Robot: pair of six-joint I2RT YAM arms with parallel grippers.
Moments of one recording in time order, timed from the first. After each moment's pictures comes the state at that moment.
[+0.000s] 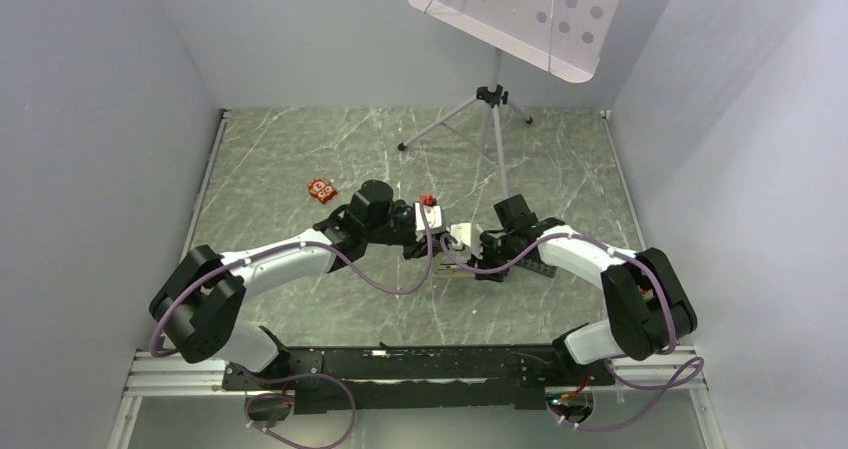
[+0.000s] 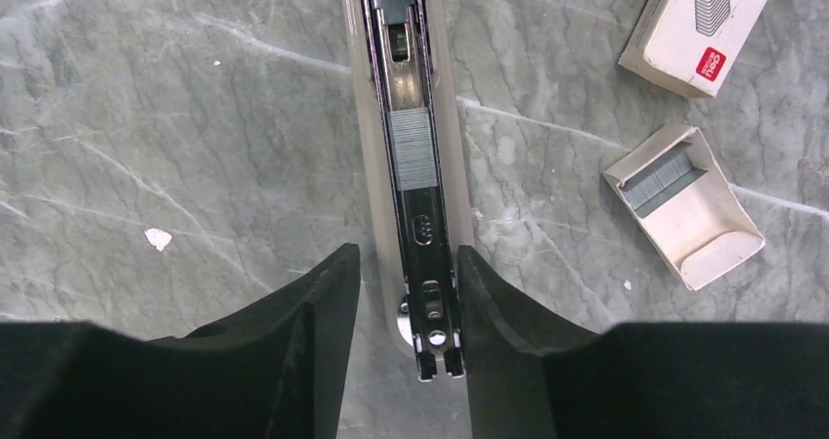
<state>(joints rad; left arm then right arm) -0.77 1.46 0.83 0.25 0.66 0.35 0.45 1.42 0.68 -0.42 -0.53 -0.93</state>
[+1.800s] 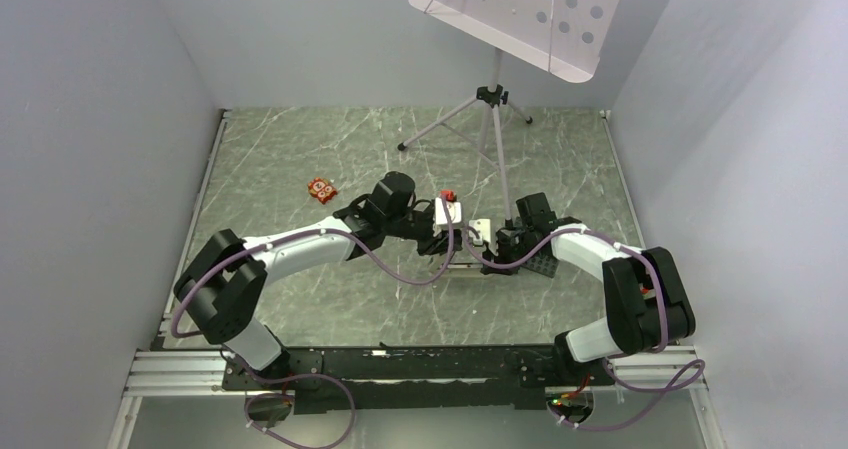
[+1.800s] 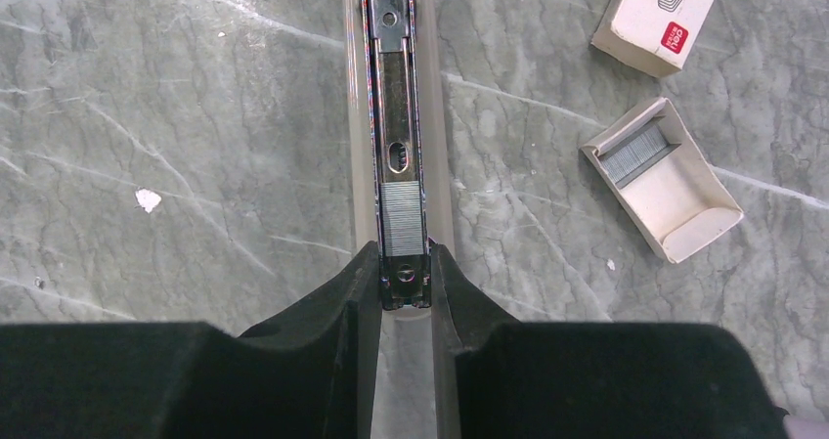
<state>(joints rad) -0.81 1.58 0.99 0.15 0.67 0.39 0.27 1.44 0.65 -0.43 -0.74 -1.10</state>
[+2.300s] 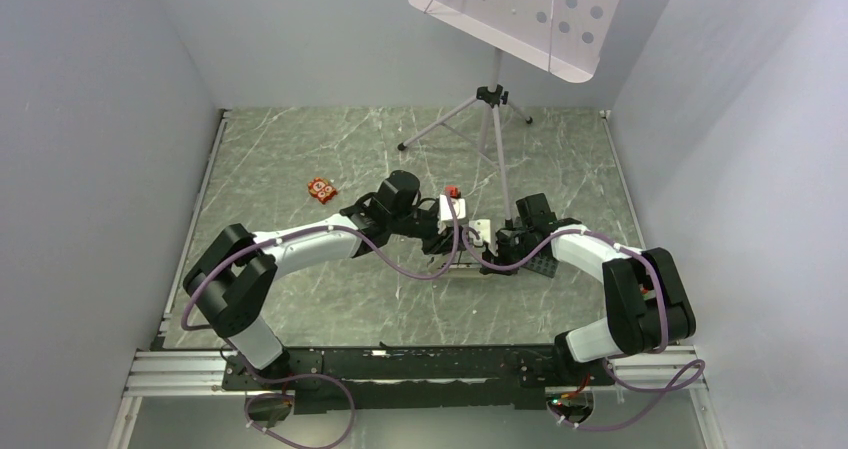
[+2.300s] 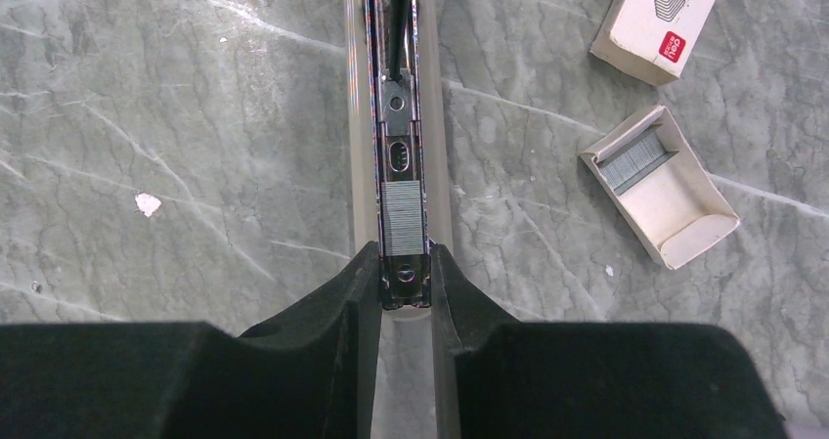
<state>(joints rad) -0.81 1.63 1.02 0.17 0.68 0.33 0.27 1.43 0.64 -0.41 -0.75 -1.11</state>
